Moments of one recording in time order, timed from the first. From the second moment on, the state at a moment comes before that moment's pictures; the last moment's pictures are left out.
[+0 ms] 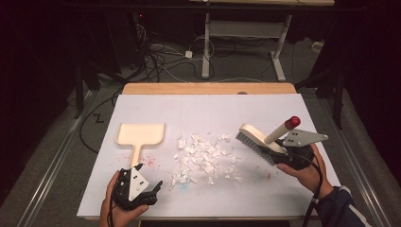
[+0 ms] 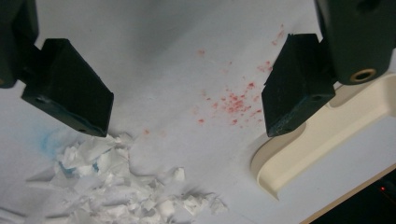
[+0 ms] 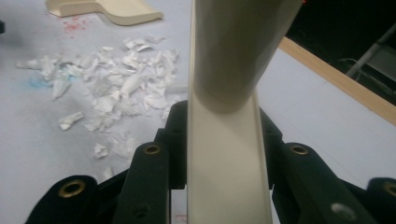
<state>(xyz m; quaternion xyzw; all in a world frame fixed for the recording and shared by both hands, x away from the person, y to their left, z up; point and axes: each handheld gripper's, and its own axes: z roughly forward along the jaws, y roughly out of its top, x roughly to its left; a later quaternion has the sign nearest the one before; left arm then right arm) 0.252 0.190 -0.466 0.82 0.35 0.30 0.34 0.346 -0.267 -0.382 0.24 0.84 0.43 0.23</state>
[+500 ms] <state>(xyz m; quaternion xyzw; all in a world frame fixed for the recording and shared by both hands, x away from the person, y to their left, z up) 0.256 0.184 -0.468 0.83 0.34 0.31 0.31 0.389 -0.279 -0.403 0.33 0.81 0.36 0.32</state>
